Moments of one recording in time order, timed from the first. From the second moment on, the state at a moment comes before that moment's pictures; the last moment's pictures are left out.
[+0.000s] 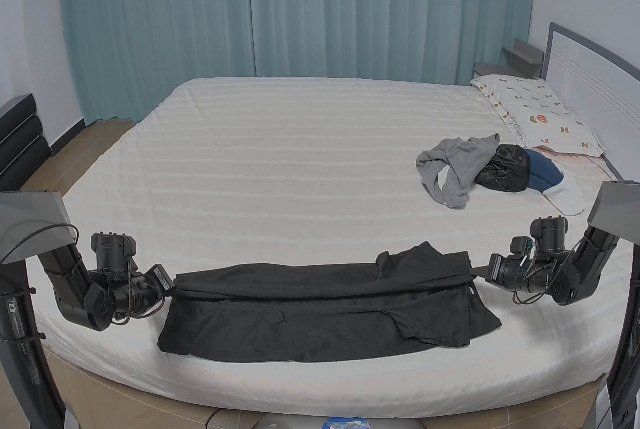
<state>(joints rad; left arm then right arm) 0.03 2.19 -0.55 -0.94 -0.11 -0.66 -0.01 2.26 -0.69 -0.93 0.43 0.40</state>
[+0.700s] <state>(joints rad) 0.03 2.20 -0.51 -0.94 -0.12 -0.67 -0.01 2.29 -0.66 -1.02 0.44 0.54</state>
